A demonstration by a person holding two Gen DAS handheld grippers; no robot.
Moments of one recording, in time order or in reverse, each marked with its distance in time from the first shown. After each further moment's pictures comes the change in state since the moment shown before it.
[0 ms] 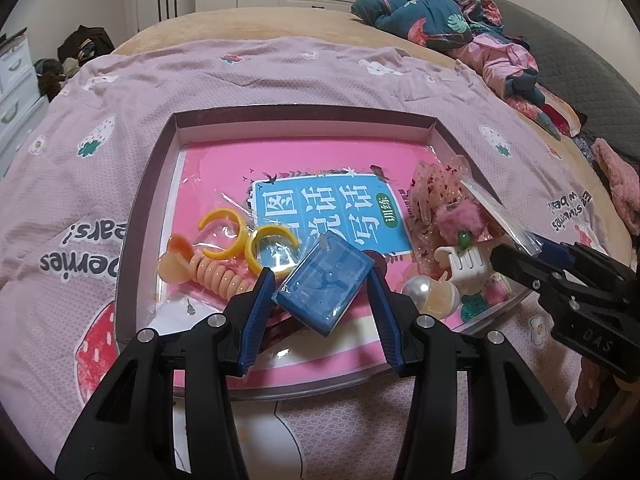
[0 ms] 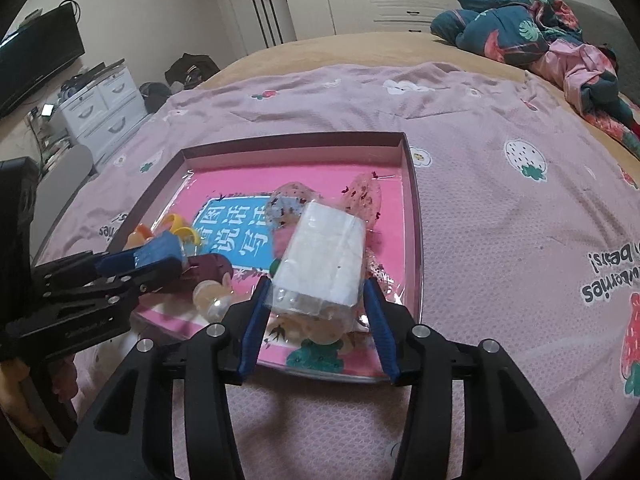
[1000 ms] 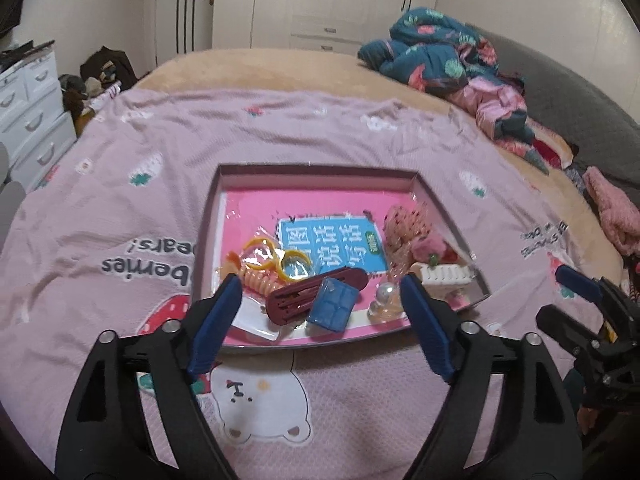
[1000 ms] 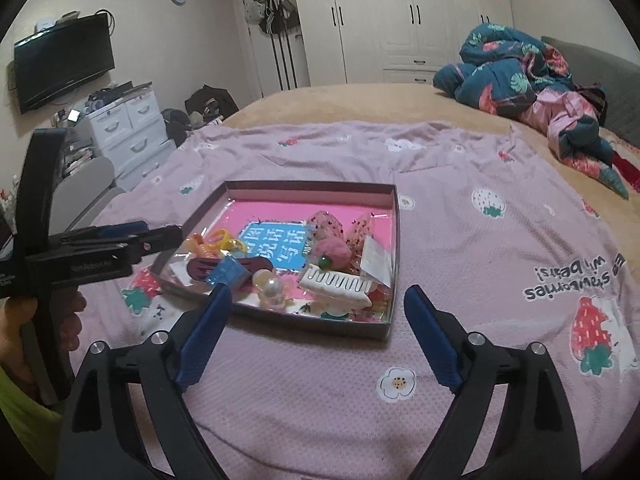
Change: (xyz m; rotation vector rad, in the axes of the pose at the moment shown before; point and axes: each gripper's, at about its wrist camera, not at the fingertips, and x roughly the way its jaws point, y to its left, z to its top) left arm -0.096 0.000 -0.006 -0.033 -0.162 0.019; right arm -0.110 0.022 -0.029 -0.070 -0.171 -0.007
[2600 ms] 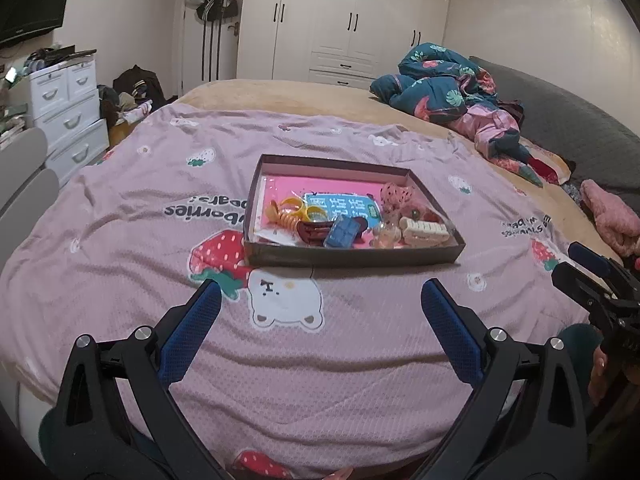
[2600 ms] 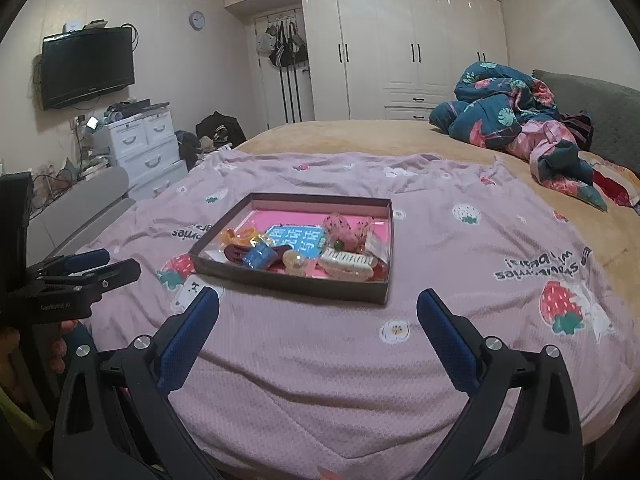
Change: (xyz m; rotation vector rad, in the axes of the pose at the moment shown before) left arm -0.095 -0.002 -0.099 -0.026 -0.133 0.060; right arm -0.083 0.027 -0.062 -0.035 -0.137 -0.021
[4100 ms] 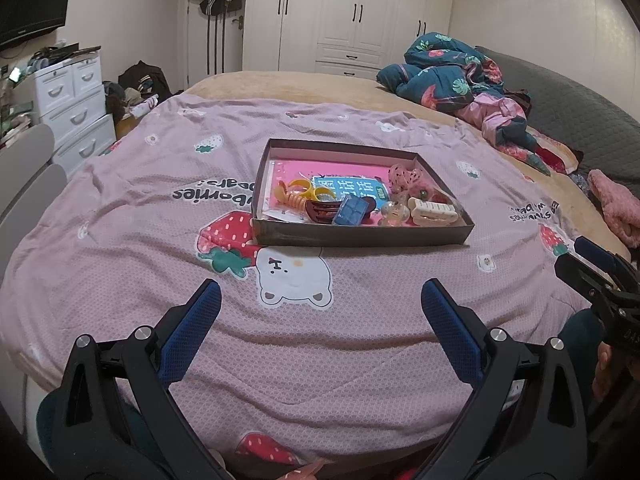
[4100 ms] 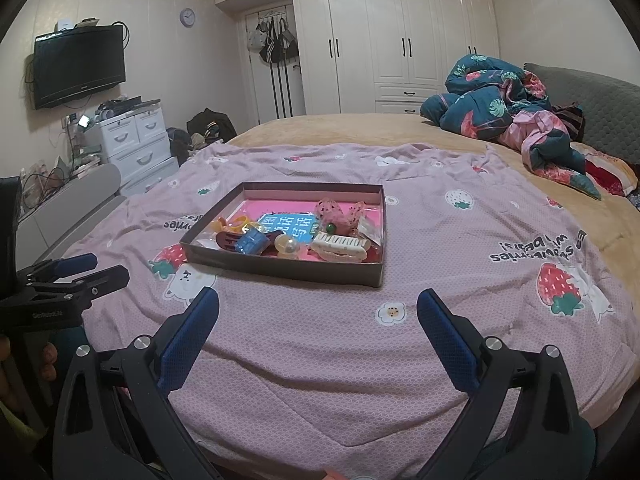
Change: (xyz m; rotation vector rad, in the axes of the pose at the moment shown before) left arm -0.002 0.003 -0.015 0.003 0.028 0.033; right arm 0.003 0.000 -0.014 0.018 0.014 -0.024
